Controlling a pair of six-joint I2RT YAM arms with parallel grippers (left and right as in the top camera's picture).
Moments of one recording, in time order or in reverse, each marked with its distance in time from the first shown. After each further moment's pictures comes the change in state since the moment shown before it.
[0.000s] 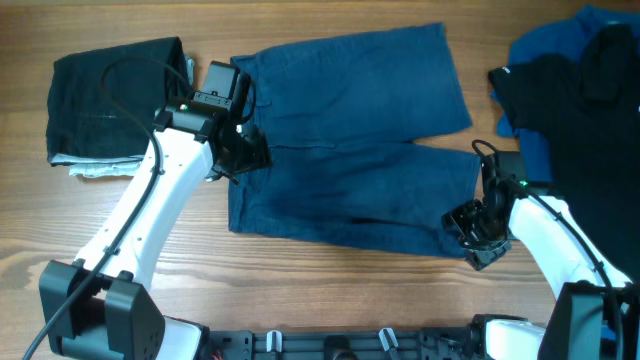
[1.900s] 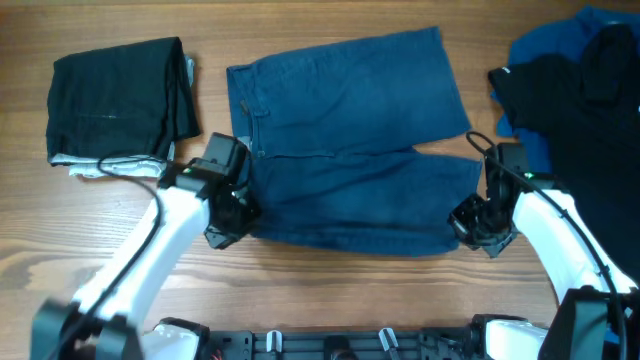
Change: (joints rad) left arm -0.002 -0.207 -0.449 0.096 0.142 -0.334; right arm 0.000 -0.010 0.093 -0.109 0.005 -0.198
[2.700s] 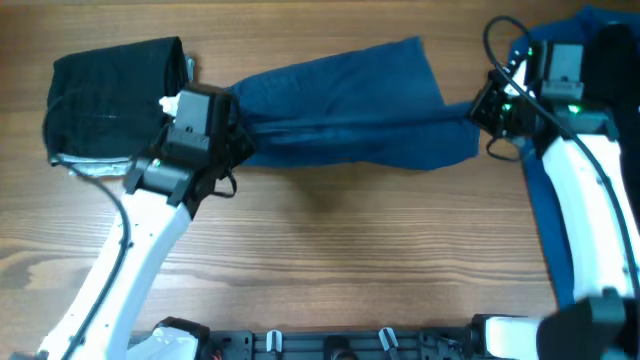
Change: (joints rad) left arm -0.008 -0.074 0.271 0.201 -0.246 0.024; right arm 0.010 0.105 0.557 0.162 -0.050 -0.315
